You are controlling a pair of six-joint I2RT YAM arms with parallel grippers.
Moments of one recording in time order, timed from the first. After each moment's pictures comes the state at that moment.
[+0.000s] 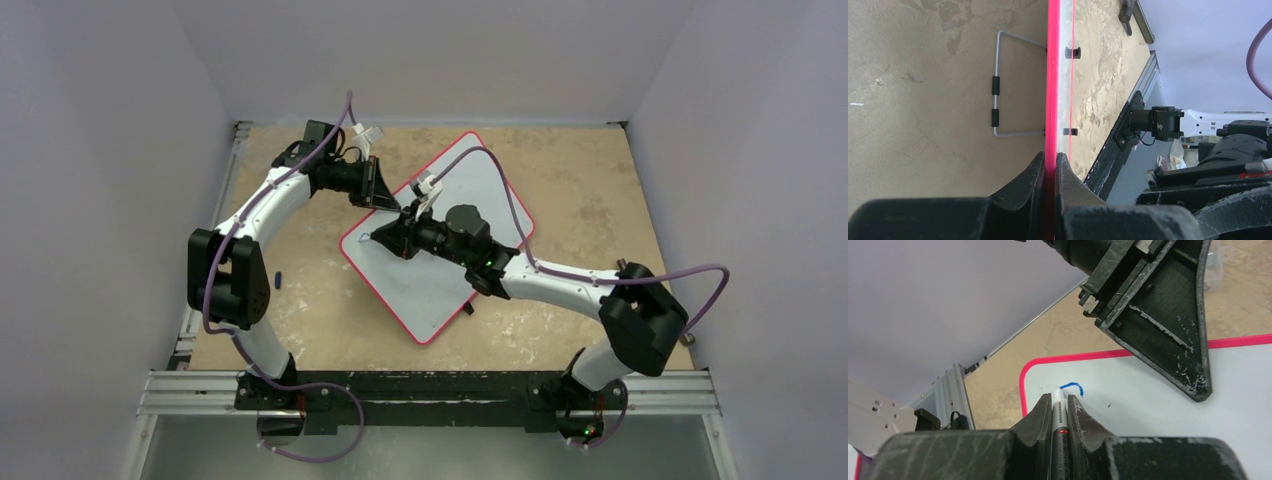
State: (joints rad) left arm -0.24 1.74 1.44 -0.60 0.92 -0.20; right arm 0.89 1.53 0.92 0.54 -0.16 0.42
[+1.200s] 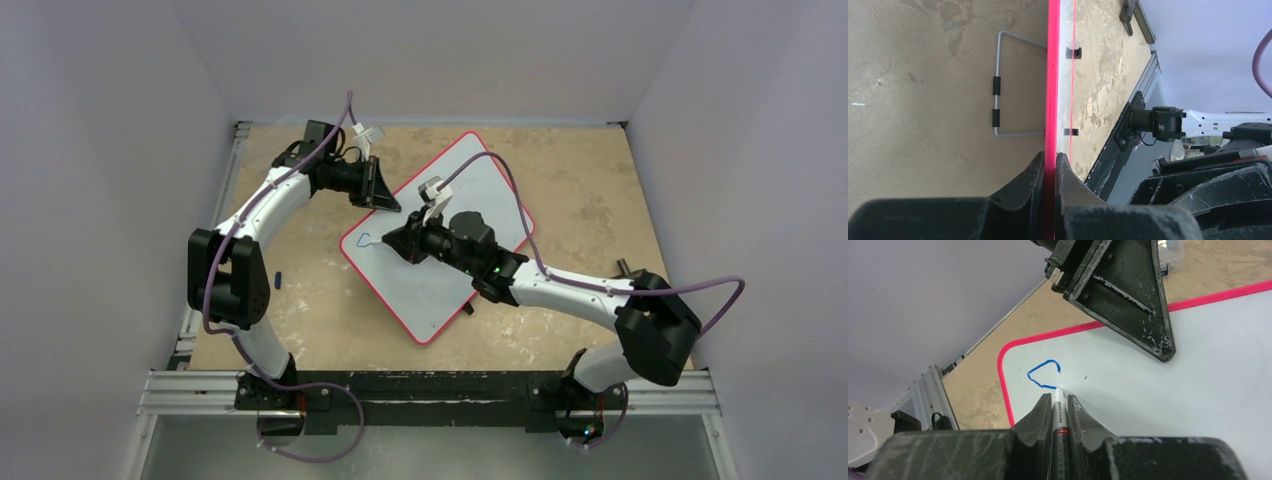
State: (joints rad) left arm -0.24 1.74 1.44 -0.60 0.91 -0.20; right arm 0.91 1.45 0.87 0.45 -0.03 0.42
